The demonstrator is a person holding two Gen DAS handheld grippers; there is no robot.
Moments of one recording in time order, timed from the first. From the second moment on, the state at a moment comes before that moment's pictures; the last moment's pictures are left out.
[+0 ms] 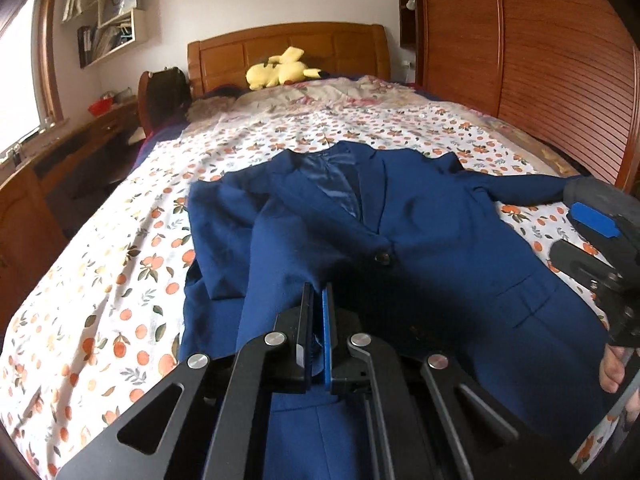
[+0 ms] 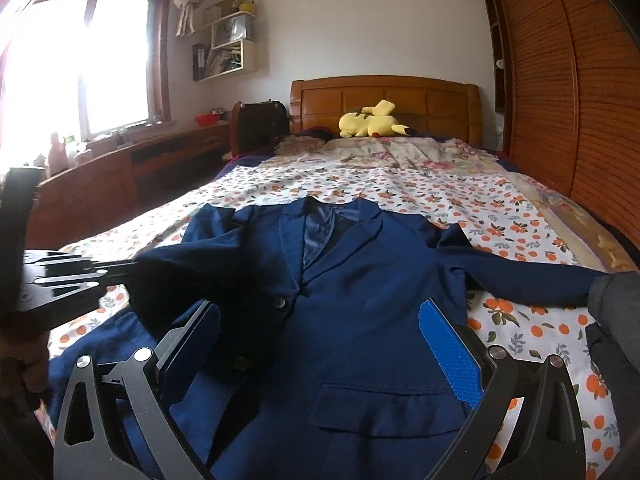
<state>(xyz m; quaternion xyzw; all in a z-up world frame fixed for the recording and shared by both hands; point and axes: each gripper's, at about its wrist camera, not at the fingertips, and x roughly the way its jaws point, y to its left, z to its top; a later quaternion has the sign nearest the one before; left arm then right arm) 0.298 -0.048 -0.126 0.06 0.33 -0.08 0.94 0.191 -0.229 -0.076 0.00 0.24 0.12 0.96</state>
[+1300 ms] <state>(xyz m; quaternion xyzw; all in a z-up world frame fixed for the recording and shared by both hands) 0.211 0.080 -0.101 0.02 0.26 0.01 0.96 0.199 -0.070 -0.102 -0.08 0.29 0.27 0.91</state>
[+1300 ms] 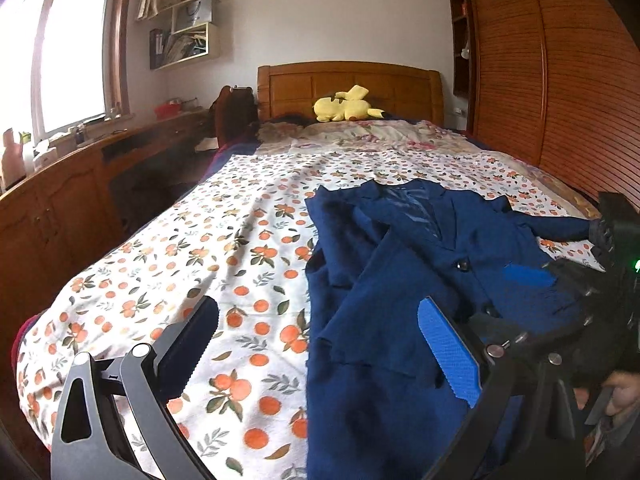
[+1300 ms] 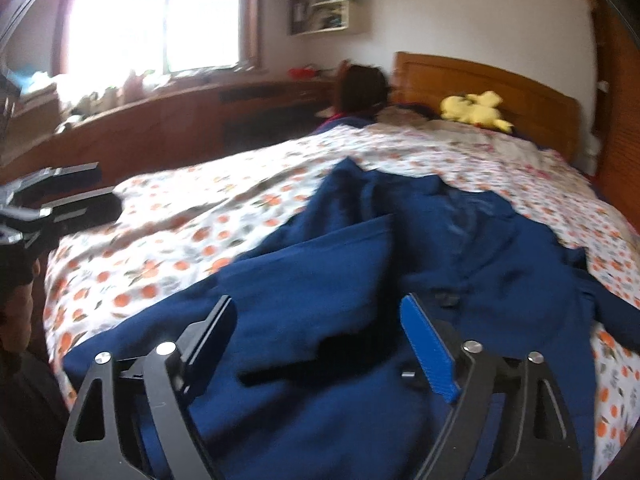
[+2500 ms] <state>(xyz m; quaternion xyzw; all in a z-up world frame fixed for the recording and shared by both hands) 0.209 0.073 -0.108 0.03 0.27 -0.02 0.96 0.197 -0.095 -0.096 -0.06 0.28 0.24 0.93</state>
